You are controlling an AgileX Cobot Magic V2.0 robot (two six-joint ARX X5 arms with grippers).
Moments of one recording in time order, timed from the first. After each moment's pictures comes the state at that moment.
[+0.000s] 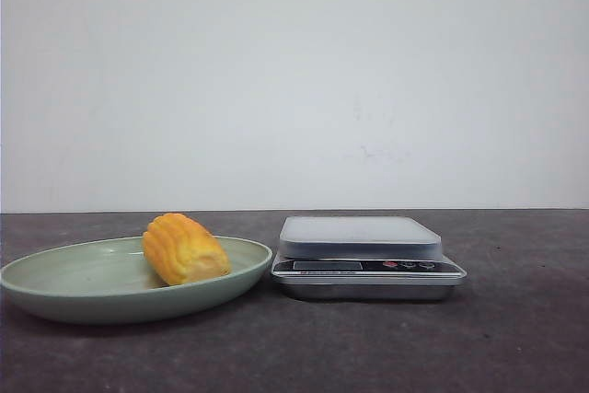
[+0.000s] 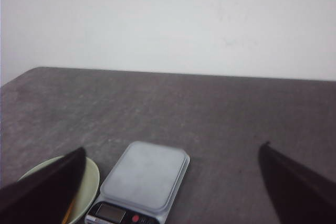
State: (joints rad) left arm -0.06 0.58 1.10 -0.78 0.31 -0.30; right arm 0.13 0.42 0.94 -0.71 -0.26 0.14
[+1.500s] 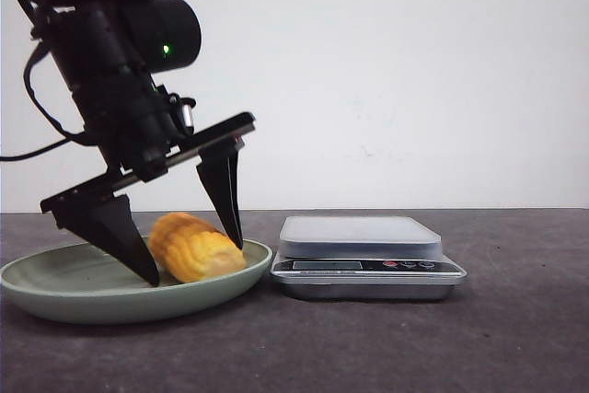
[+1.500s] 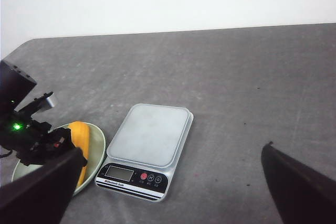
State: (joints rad) left arm -0.52 1.72 1.10 -0.55 0.25 -0.54; right arm 0.13 0.42 0.94 -0.85 -0.26 0.19
